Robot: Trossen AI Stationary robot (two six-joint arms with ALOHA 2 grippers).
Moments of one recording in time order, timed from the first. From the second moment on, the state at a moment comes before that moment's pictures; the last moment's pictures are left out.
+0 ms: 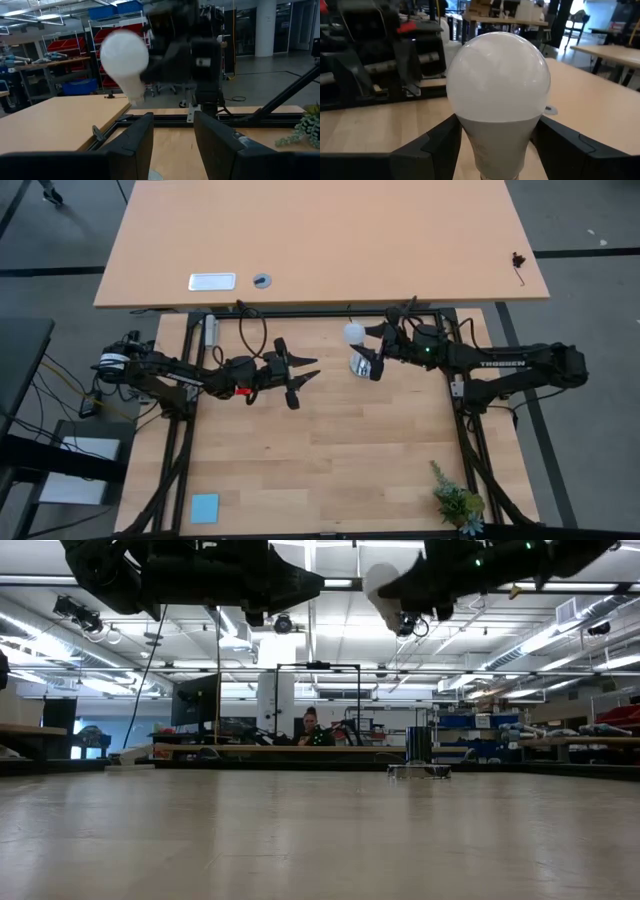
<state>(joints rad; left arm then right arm) 0.04 1.43 0.59 0.97 -0.19 0.12 -0.24 1.09 0.62 0.37 0.16 -0.05</state>
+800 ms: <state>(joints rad) 0.04 1.43 0.59 0.97 -0.20 0.12 -0.30 1.47 0.14 1.42 0.30 0.09</state>
